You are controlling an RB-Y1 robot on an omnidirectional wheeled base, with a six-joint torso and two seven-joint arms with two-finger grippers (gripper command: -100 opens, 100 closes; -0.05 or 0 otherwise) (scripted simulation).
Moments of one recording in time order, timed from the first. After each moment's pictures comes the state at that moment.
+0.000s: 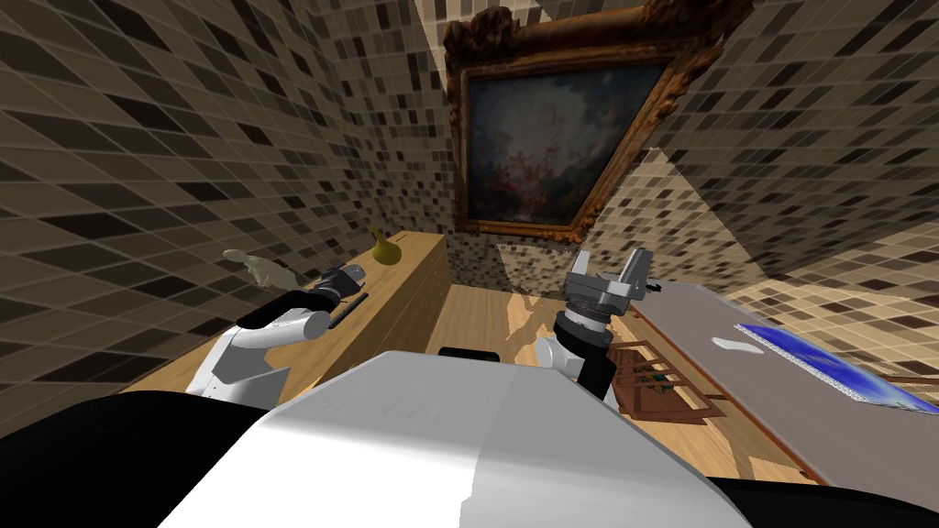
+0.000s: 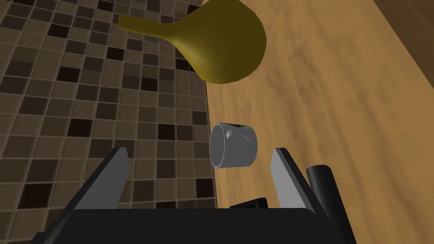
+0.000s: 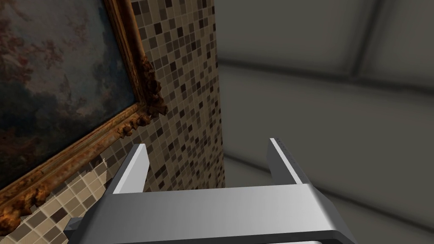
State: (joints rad) left arm 0.41 0.43 0.59 -2.19 0.48 0.69 0.38; right arm 0.48 0.04 0.02 -2.37 -0.08 -0.63 -0.04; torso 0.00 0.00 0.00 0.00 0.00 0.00
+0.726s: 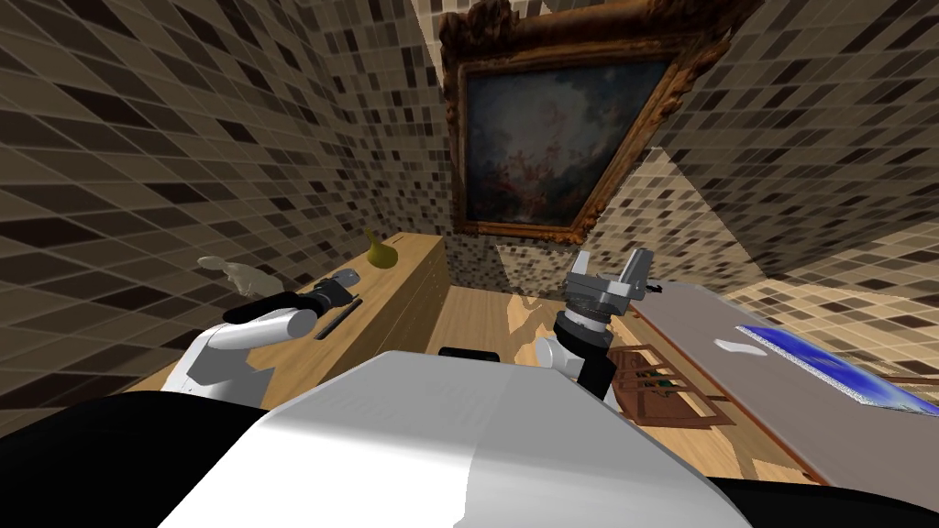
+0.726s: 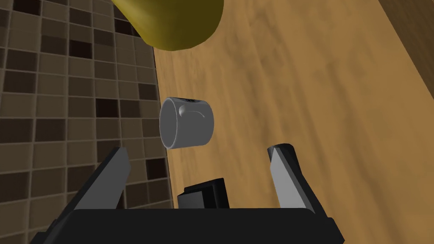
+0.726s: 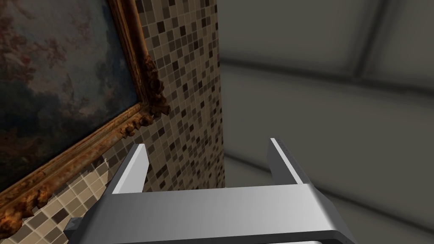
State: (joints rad) left arm 0.40 0.49 0.66 -2.11 0.55 0.90 0.46; right arm 0.48 0.04 0.02 -2.37 -0.08 -0.63 -0.04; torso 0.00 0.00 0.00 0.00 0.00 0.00
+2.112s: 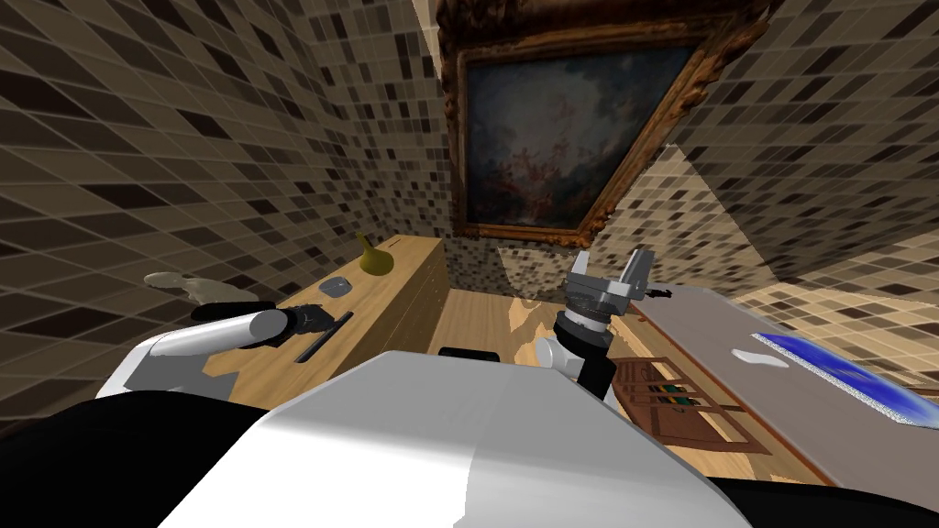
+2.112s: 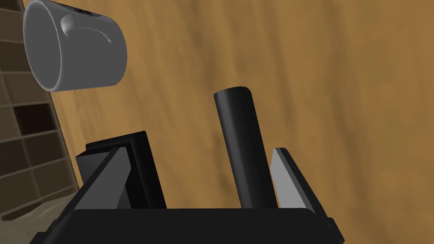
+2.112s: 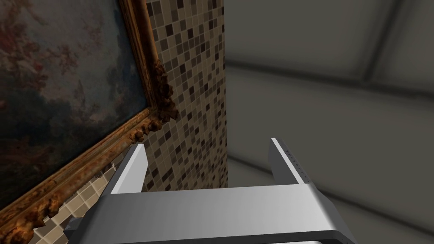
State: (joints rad) left arm 0.41 0.58 0.78 -1.96 0.65 1.31 0.58; right arm 0.48 0.04 0.02 -2.37 -0.08 -0.63 -0.04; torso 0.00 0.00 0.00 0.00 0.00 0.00
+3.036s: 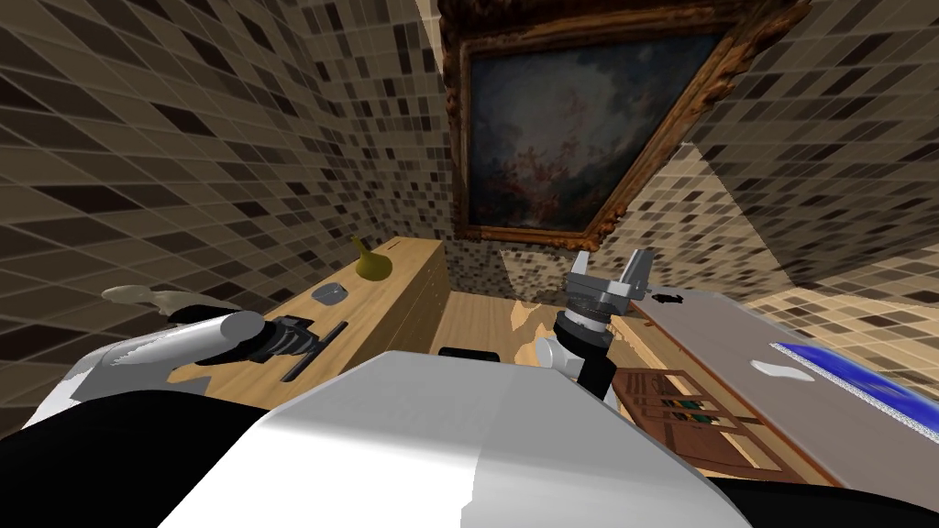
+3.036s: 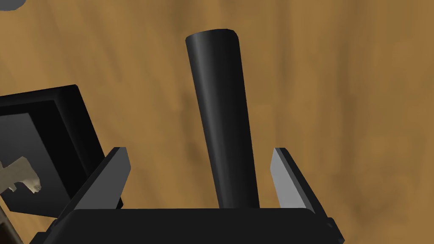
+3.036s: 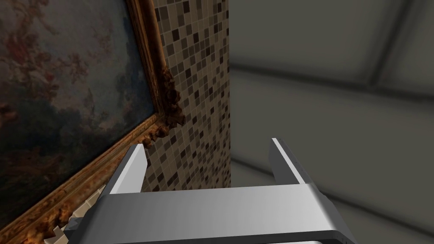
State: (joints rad) left arm 0.42 0.64 0.84 -1.84 0.71 1.59 0.66; right arm 0.48 0.04 0.02 -2.37 -0.08 -0.63 -0.04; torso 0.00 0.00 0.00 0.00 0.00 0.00
